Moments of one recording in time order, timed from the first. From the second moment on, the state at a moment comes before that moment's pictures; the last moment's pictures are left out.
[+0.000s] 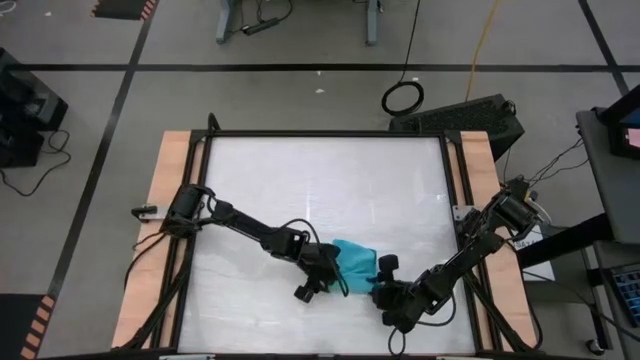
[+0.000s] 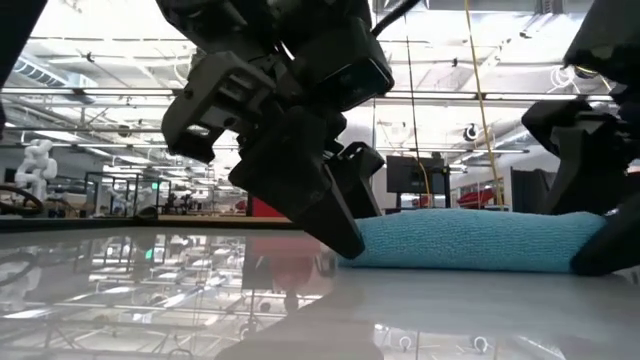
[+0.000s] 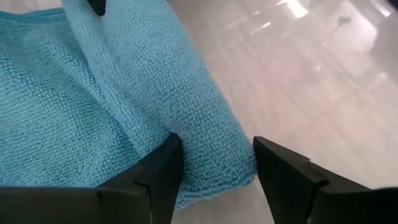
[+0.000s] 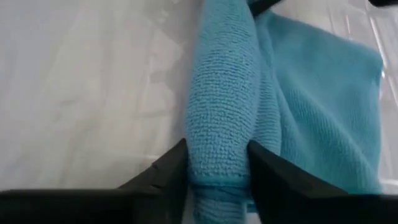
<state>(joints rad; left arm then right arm) -0.26 2.09 1.24 -0.09 0.30 0.19 0.77 1.82 0.83 -0.21 0.65 0.49</state>
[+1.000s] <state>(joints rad) -0.24 2.08 1.23 -0.08 0.56 -0.23 0.71 1.69 0.80 -0.16 0.21 0.99</state>
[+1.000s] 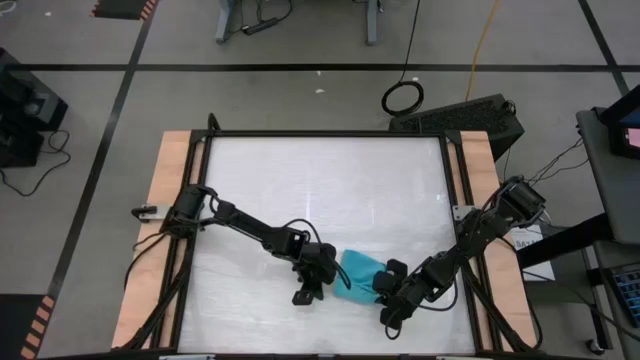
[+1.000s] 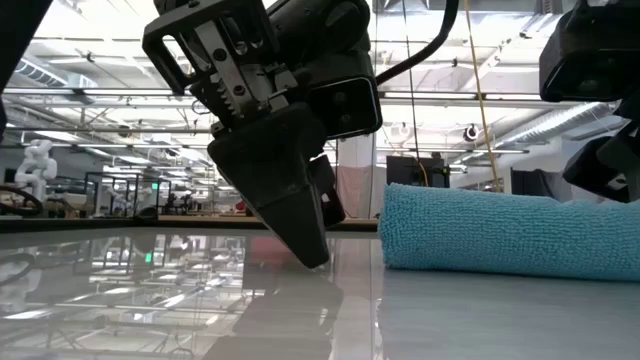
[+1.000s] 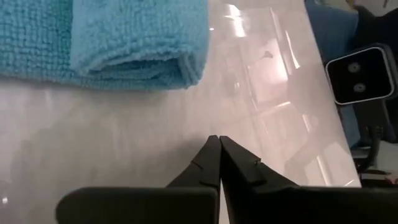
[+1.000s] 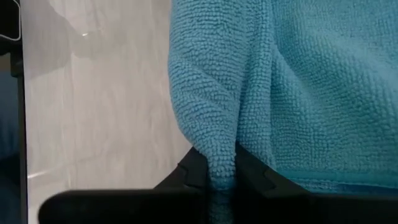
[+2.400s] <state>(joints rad) -0.53 2.11 1.23 0.12 -0.42 0.64 0.71 1.68 0.80 -0.12 0.21 1.01</state>
